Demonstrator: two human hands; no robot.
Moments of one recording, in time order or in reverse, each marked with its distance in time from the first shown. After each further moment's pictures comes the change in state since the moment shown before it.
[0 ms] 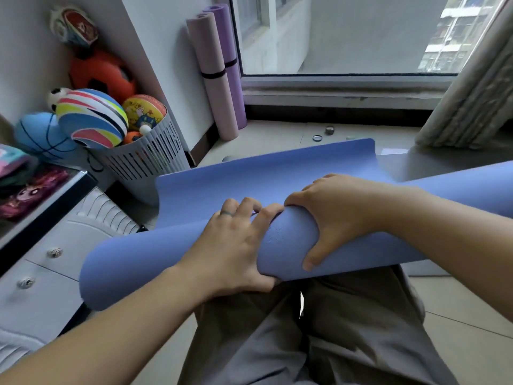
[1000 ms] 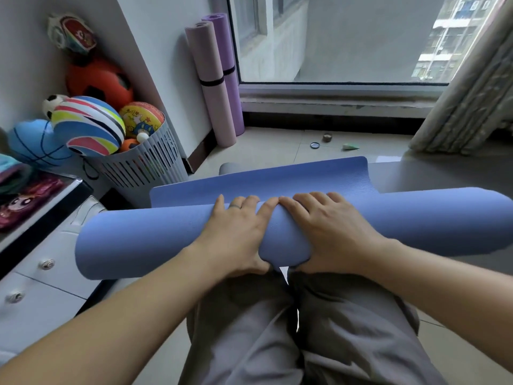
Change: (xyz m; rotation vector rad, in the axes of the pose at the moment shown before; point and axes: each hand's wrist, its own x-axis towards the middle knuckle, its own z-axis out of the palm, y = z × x) left_hand 0.040 -0.012 -0.003 0.190 -0.164 -0.061; right_hand 0.016 -0.008 0.051 -0.109 0.346 0.133
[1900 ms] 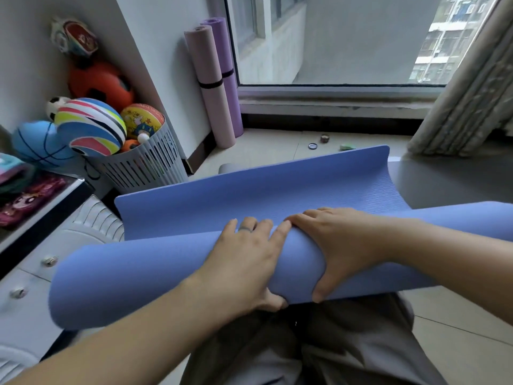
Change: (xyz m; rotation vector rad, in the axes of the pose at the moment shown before) left_hand -0.045 0.041 -0.014 0.038 -0.040 0.131; right_hand -0.024 0.005 -0.038 0.183 -0.414 -0.101
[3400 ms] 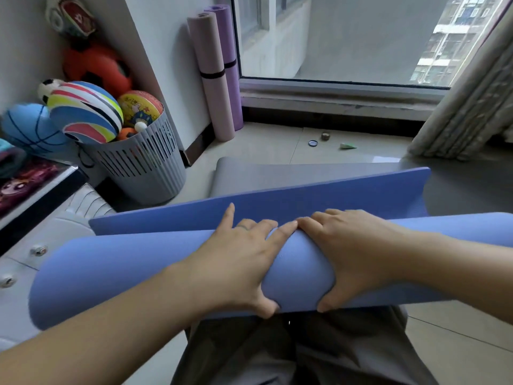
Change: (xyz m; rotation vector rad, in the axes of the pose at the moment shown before) left_hand -0.003 -0.019 -0.005 -0.100 -0.045 0.066; right_hand -0.011 -0.009 -0.006 -0.172 0.025 0.007
